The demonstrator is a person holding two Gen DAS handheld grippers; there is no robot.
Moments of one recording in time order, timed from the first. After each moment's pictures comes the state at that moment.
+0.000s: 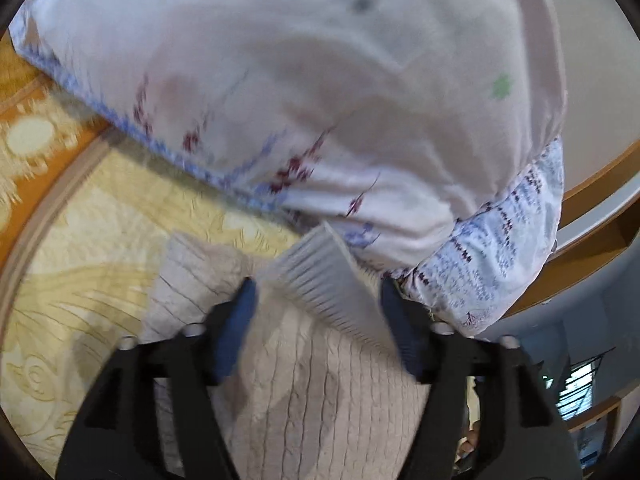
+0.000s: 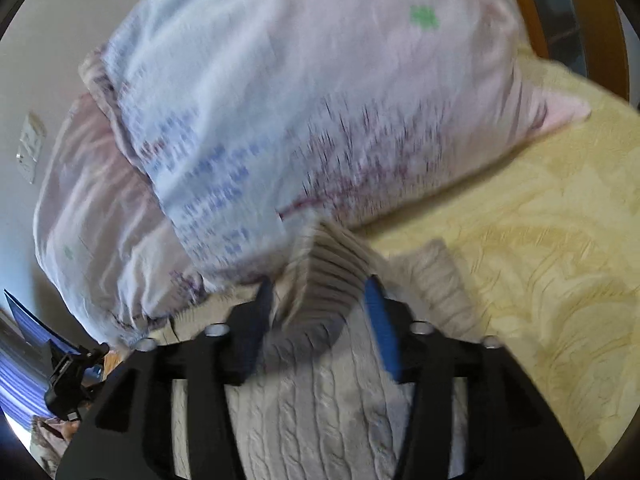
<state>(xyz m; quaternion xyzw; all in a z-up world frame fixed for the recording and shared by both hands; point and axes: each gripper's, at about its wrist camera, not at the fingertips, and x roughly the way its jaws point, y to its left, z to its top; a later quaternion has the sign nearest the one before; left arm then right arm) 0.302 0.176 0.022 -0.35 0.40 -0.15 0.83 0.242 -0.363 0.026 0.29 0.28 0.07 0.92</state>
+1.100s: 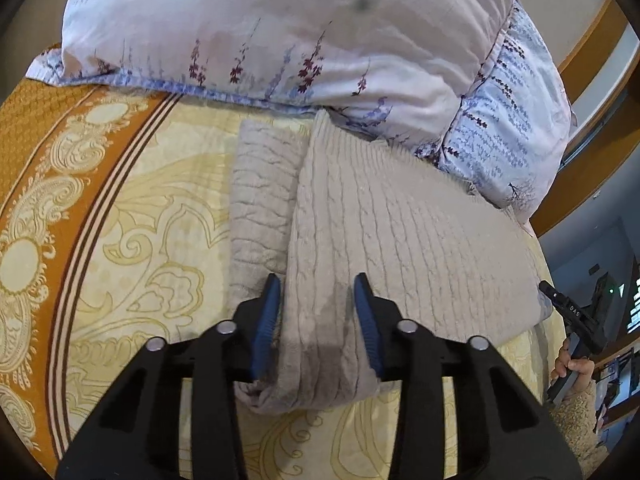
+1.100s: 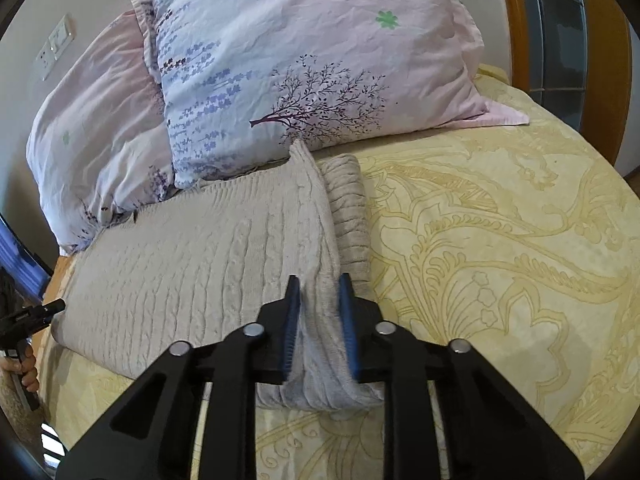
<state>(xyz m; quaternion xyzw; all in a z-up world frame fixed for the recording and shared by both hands) 0.205 0.172 0.005 -0.17 0.45 -0.15 0.86 0.159 -0.375 -0.005 0.14 0.33 0.05 0.93</state>
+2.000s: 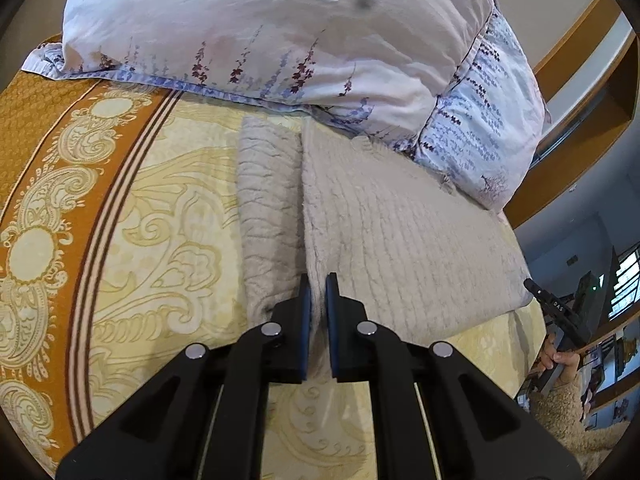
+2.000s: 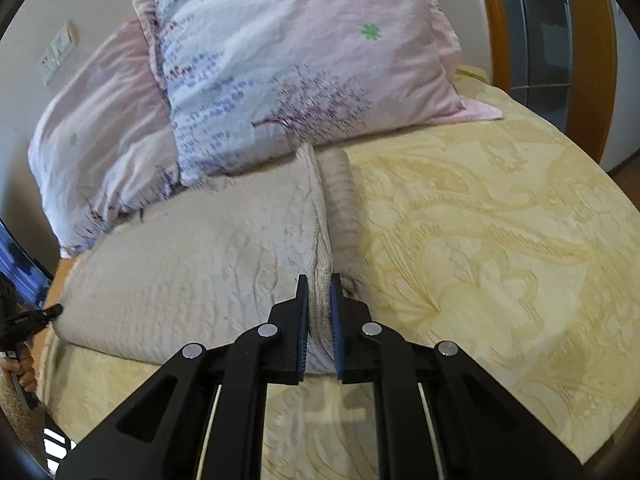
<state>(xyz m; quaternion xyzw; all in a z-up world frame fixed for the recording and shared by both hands) 0.184 0.196 0.015 -0.18 0.45 -0.19 0.85 0.123 -0.373 0.005 0.15 0.33 0.02 0.93</state>
